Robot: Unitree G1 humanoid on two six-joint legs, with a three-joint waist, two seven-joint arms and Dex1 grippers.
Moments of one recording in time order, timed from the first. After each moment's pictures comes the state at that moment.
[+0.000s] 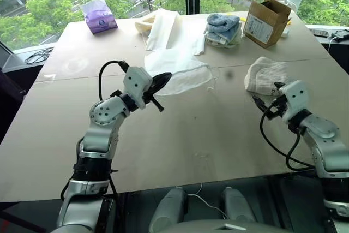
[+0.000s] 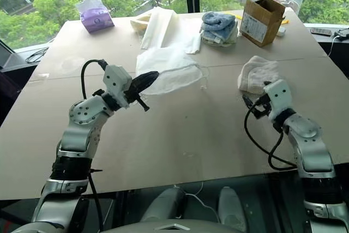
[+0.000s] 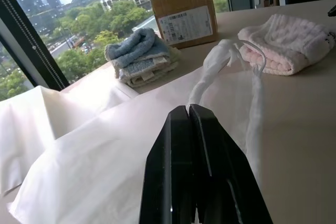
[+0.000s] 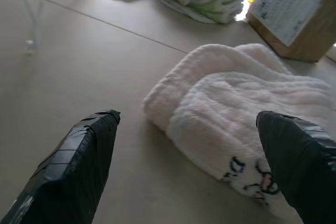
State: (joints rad) left arm -0.41 0.47 0.04 -0.01 -0.23 0.03 -0.71; right arm -0.27 -0.51 -0.17 -0.08 0.21 0.35 0.41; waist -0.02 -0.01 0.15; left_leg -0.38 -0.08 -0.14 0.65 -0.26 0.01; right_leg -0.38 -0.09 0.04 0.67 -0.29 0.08
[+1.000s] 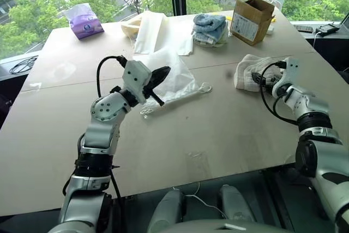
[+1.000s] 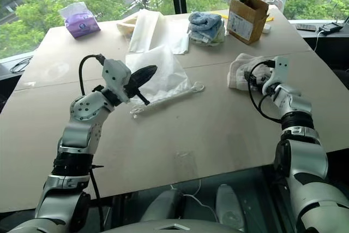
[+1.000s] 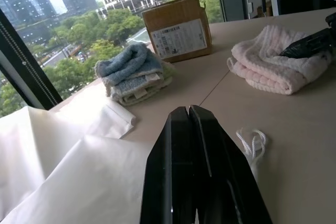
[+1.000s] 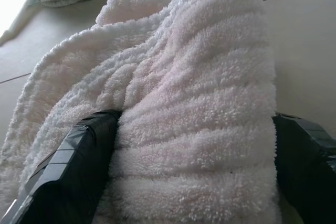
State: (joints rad) left arm -0.41 0.50 0.02 0.00 -0.24 0.06 -0.73; right arm -0.91 -0.41 -0.27 0.99 0.26 0.32 0.47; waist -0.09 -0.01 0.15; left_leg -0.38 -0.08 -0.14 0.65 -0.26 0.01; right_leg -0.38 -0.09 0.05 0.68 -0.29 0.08
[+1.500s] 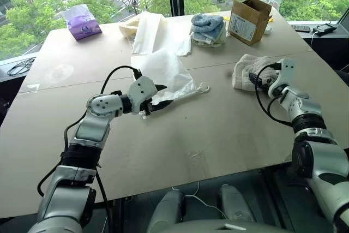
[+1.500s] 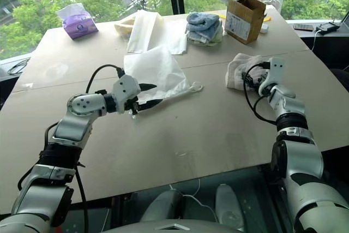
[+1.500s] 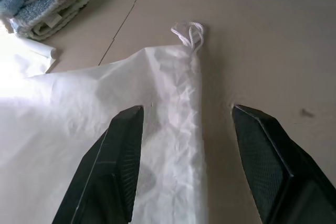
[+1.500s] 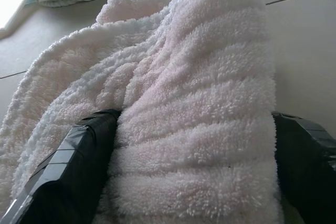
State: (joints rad) left arm -0.56 0.68 -0.10 0.30 -0.12 -0.01 -1.01; right arm -0.89 -0.38 -0.27 0.98 0.24 0.27 0.45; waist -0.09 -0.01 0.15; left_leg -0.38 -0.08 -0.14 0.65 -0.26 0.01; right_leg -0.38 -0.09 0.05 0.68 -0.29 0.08
